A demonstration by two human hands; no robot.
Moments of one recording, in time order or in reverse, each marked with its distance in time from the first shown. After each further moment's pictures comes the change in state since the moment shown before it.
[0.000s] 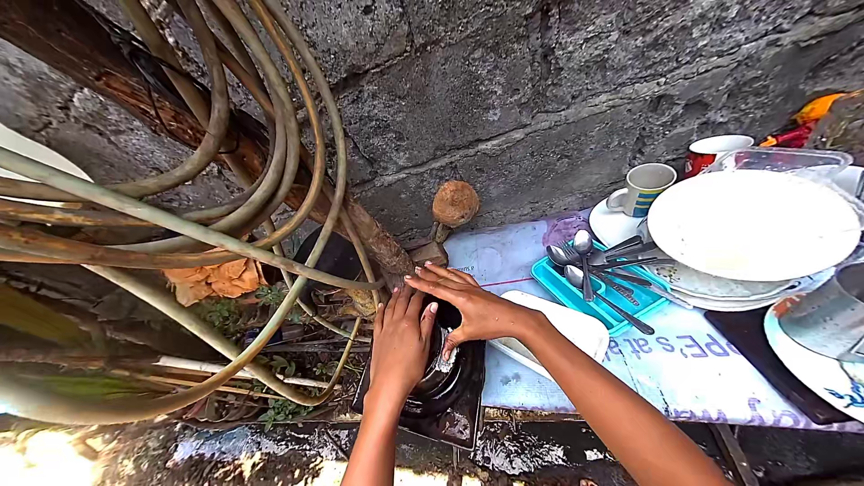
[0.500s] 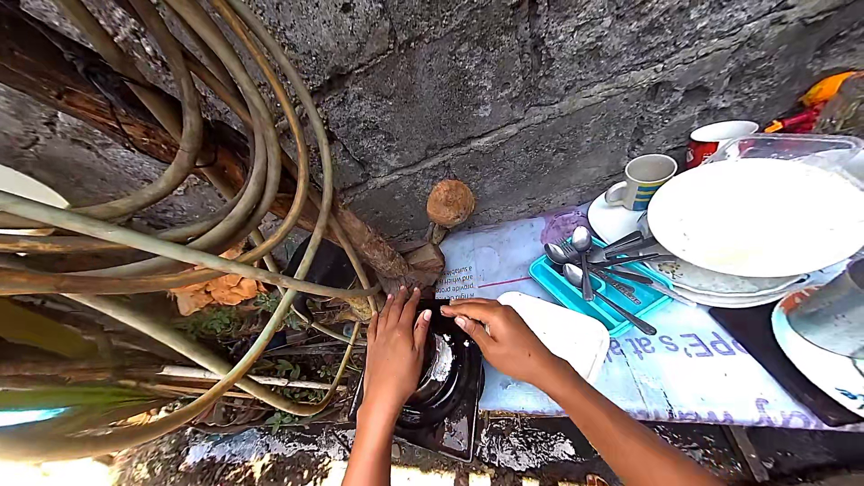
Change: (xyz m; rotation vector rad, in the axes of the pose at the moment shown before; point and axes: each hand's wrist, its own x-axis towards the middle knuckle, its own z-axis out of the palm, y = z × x) left_hand 0.001 -0.003 0.003 -0.012 0.020 0.006; right_hand -0.051 -0.021 0.020 0.195 0.383 0.231
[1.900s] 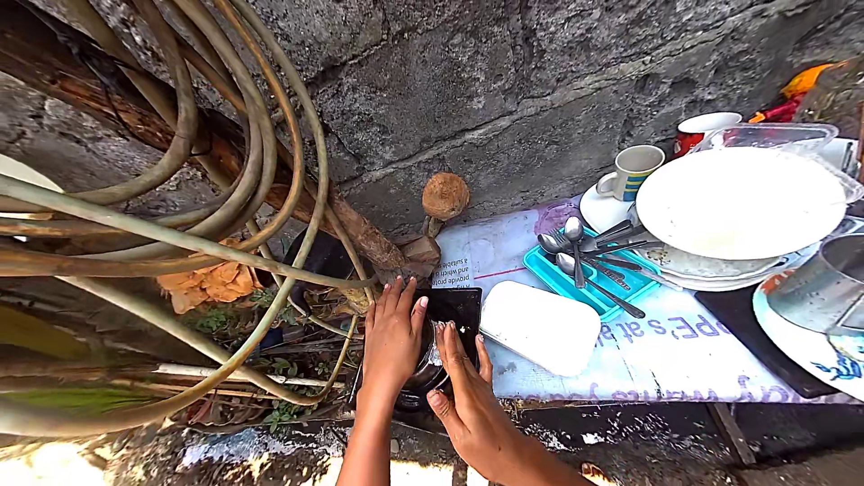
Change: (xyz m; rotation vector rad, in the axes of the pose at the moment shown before) left_hand 0.000 0.002 -0.002 0.000 -0.035 -0.016; right_hand -0.074 -0.038 0.094 -0.097 0.205 -0.012
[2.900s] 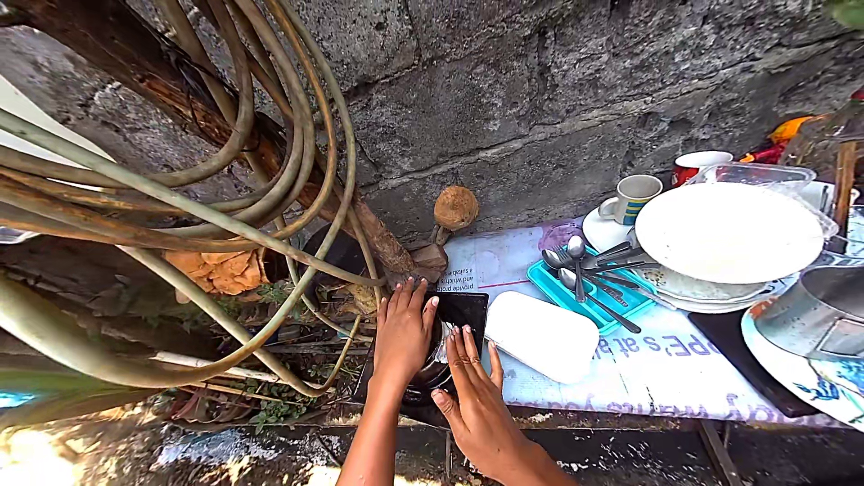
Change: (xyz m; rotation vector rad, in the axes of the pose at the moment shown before) left_hand 0.001 0.003 -0.003 0.005 -0.027 -0.015; right_hand -0.006 0.002 0.004 -0.321 0.006 -0.043
